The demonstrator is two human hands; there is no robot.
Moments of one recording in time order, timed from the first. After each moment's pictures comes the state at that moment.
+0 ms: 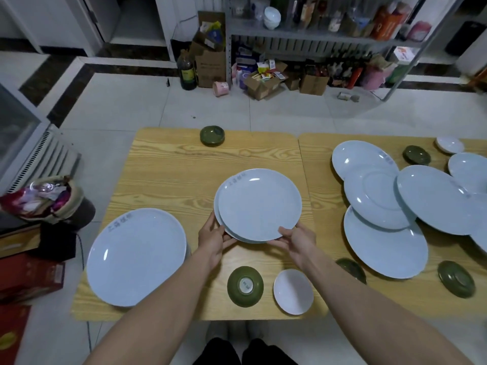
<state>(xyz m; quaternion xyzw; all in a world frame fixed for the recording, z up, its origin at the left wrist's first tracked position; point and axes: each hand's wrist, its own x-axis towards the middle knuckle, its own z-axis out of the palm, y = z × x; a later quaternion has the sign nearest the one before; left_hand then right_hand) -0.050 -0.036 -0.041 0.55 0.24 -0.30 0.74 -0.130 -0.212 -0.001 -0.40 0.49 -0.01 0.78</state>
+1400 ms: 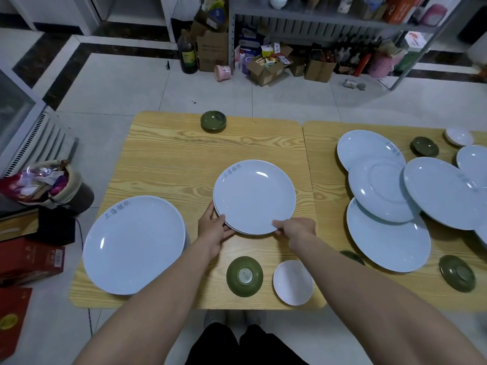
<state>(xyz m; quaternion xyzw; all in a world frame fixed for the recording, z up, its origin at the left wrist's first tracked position) -0.049 -0.034 -0.052 0.59 0.24 -0.29 0.71 -0.112 -0.213 -0.023 -0.55 0.61 0.04 0.57</state>
